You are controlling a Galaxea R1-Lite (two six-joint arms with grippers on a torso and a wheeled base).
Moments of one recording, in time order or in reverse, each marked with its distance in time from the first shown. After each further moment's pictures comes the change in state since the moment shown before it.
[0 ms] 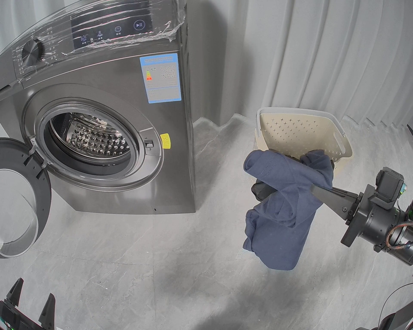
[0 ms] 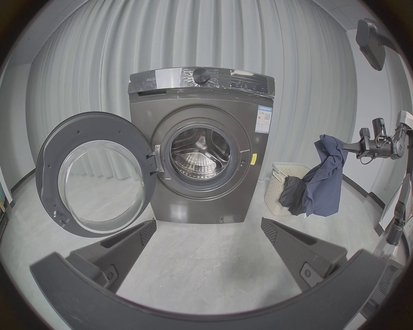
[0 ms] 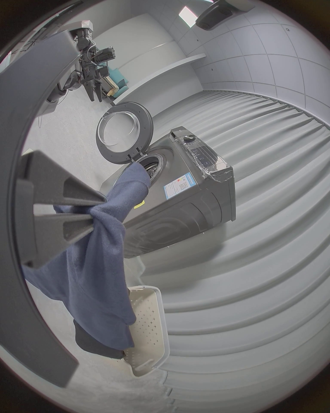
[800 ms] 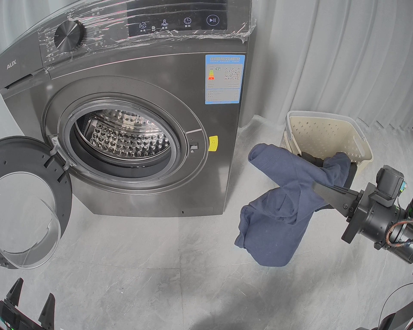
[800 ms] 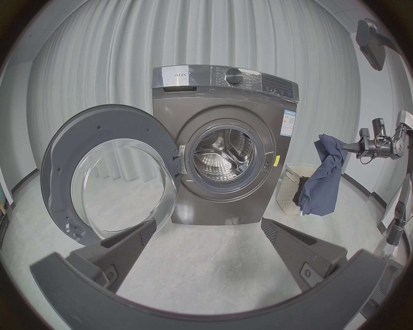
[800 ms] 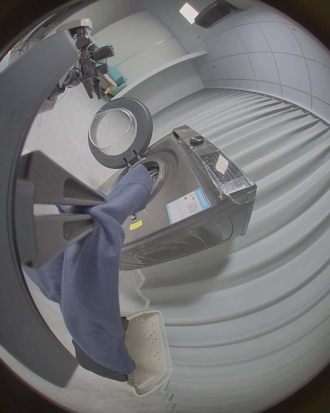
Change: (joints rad) left arm 0.001 0.000 0.000 0.000 0.000 0.000; right arm -0.017 0.002 -0.004 -0.001 0.000 0.000
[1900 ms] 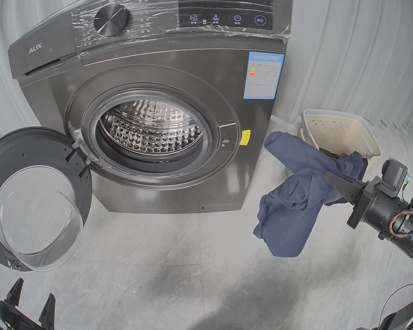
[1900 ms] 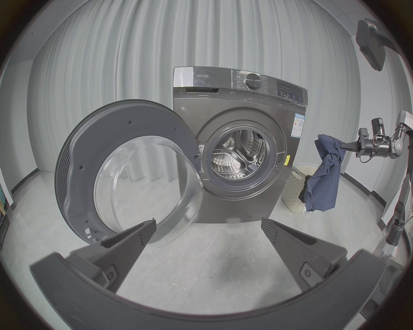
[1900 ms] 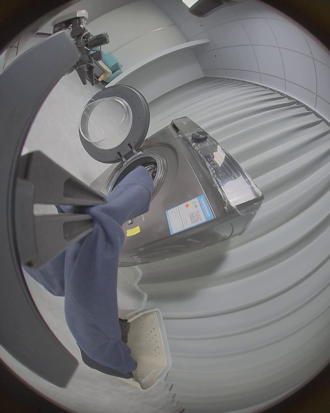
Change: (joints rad) left arm -0.001 0.000 0.000 0.000 0.000 -0.001; right arm -0.060 -0.010 -0.013 0.002 -0.049 -0.001
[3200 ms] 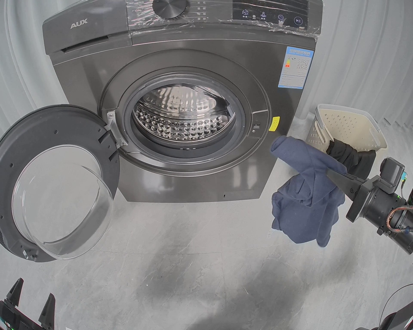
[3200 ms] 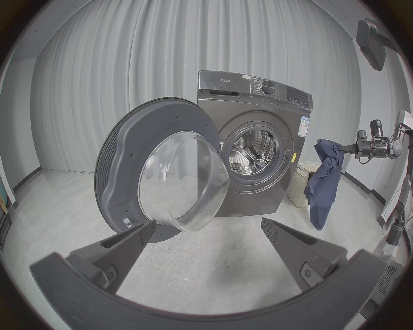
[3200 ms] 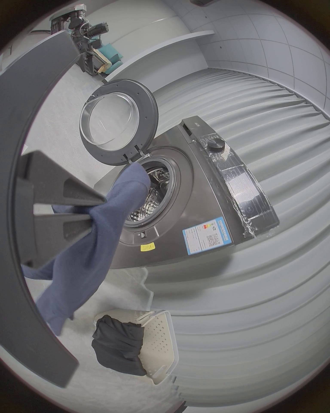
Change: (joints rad) left arm 0.000 0.000 0.000 0.001 0.000 0.000; right arm -0.062 0.022 -0.003 0.003 -0.015 0.001
